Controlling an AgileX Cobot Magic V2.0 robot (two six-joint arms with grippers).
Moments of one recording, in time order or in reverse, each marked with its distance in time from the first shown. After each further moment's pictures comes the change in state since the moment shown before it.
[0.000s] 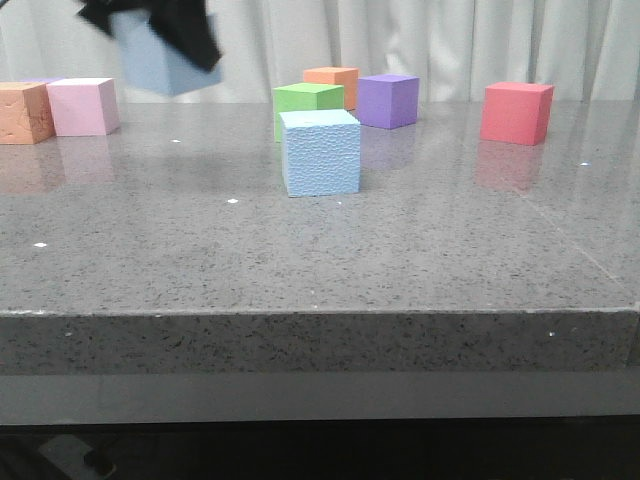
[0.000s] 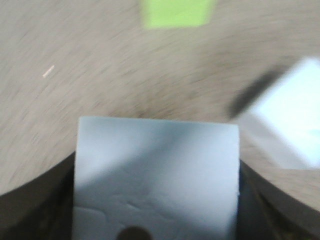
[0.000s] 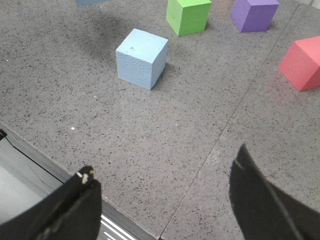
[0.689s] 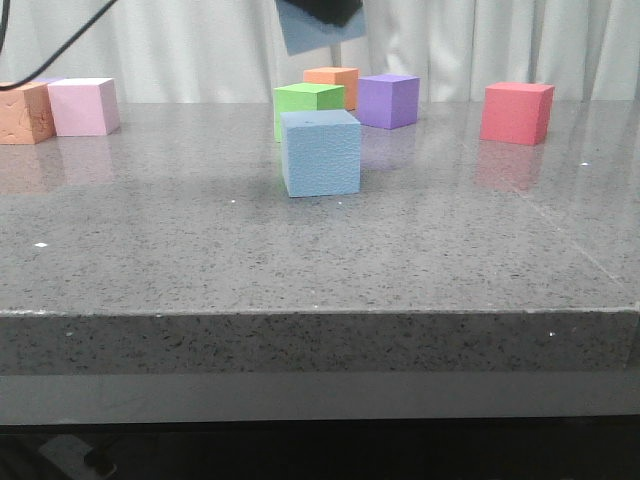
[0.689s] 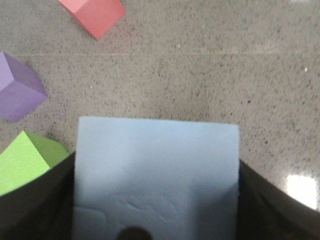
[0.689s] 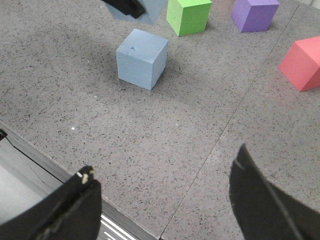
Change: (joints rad) left arm -0.106 0.030 -0.062 -0.323 -0.002 0.800; right arm 0.000 0.000 0.000 0.000 0.000 0.000
